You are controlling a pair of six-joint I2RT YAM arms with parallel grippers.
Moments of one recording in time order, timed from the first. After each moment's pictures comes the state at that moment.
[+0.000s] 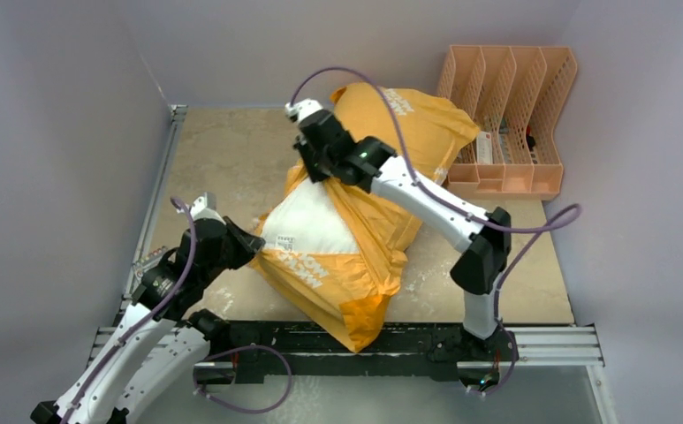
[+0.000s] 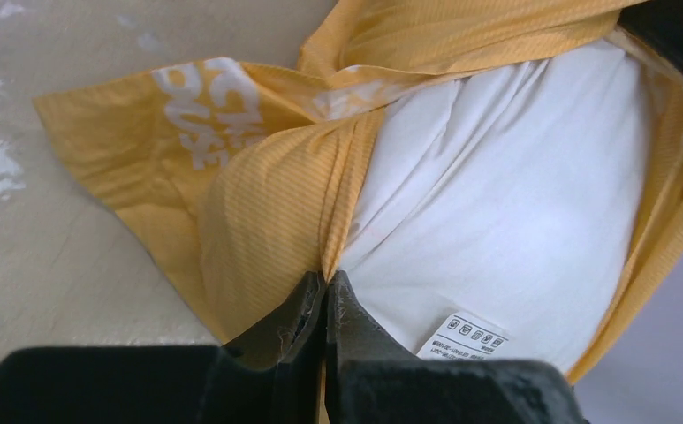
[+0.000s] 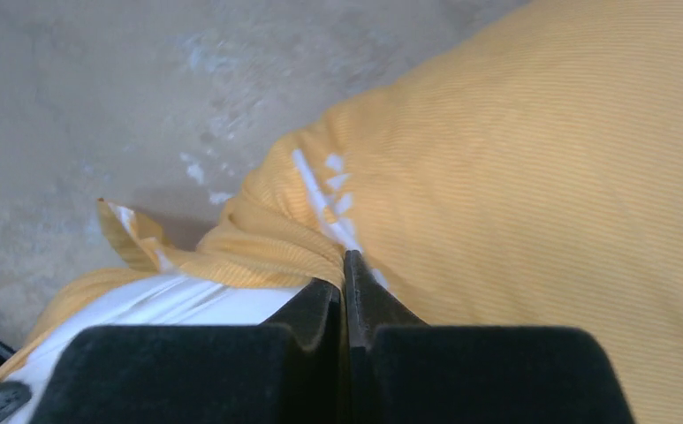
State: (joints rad) left arm -0.52 0.57 0.72 -0.80 -0.19 -0.96; right arm 0.92 1.94 1.99 -0.75 0.28 0.18
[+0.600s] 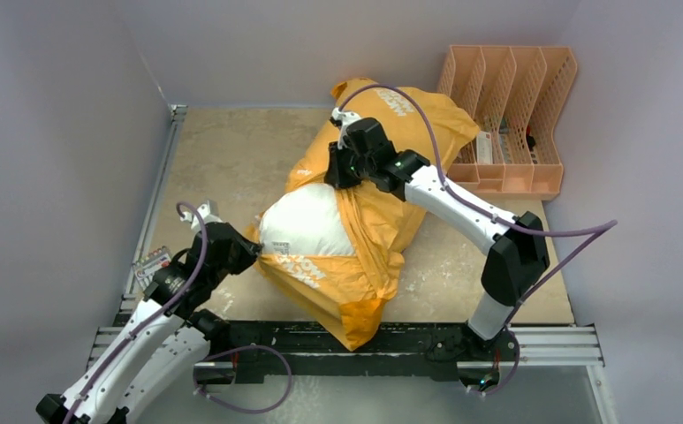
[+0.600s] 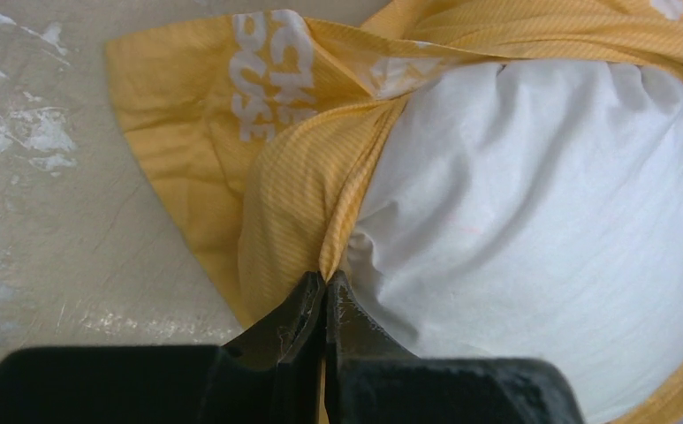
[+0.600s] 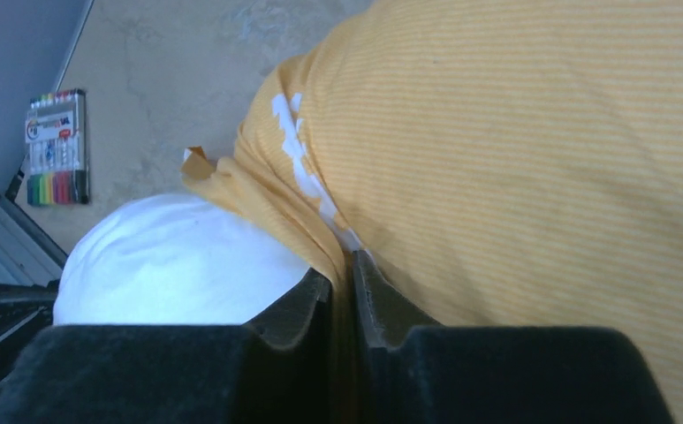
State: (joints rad) left arm -0.53 0.58 0.65 -0.75 -0.27 -1.02; right arm 0.71 1.71 1.55 -0.47 -0.05 0.37
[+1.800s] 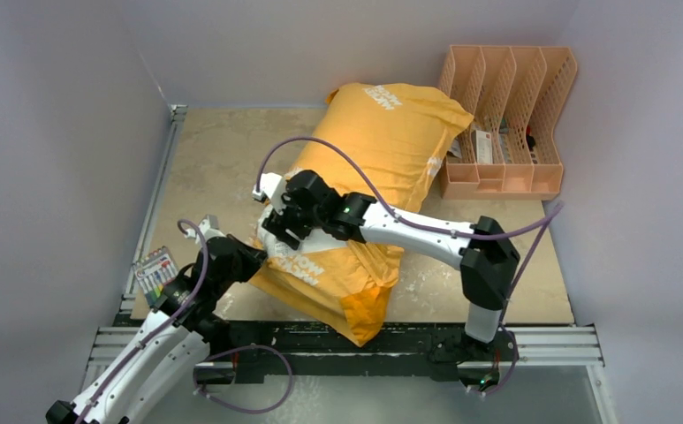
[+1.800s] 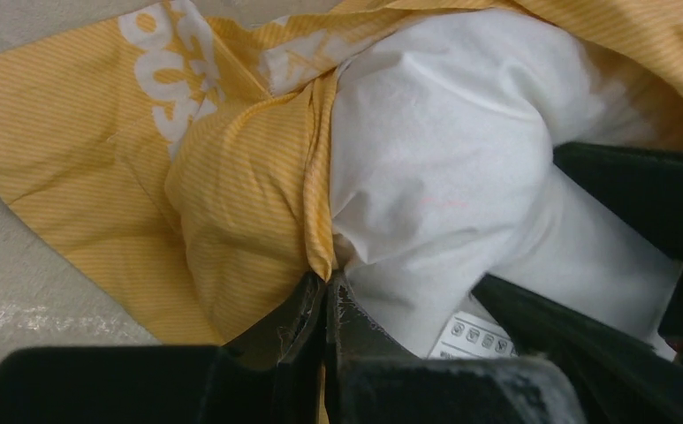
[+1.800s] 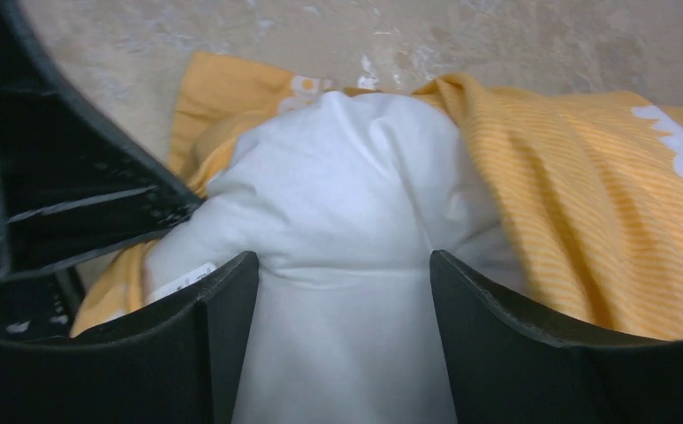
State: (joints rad) left arm -0.52 0.47 0.42 -0.58 -0.20 -1.17; right arm 1.04 1.79 1.49 -0.34 -0.06 -0.13
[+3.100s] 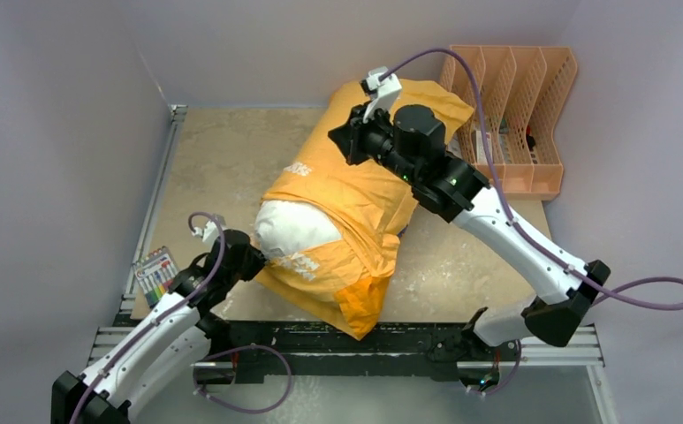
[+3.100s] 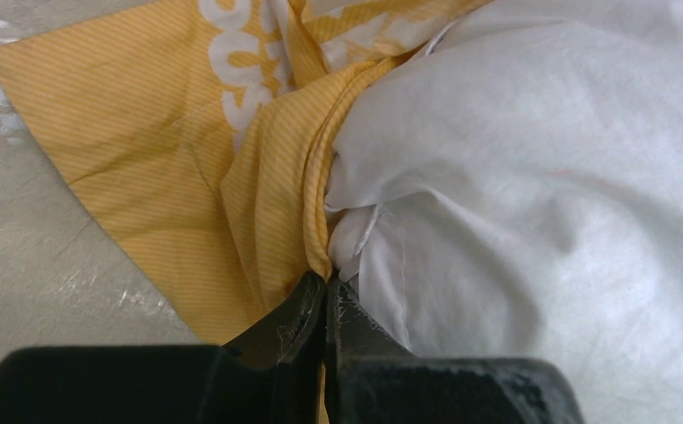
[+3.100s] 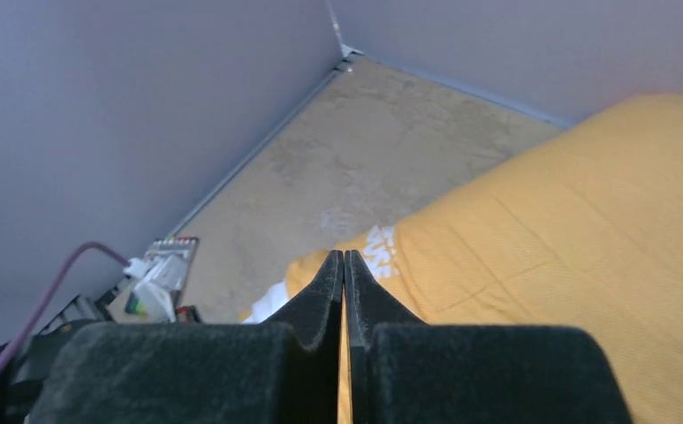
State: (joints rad) left arm -0.52 0.63 0.41 -0.55 -0.27 -1.21; right arm 0.82 1.42 1.59 -0.31 0.11 0.27
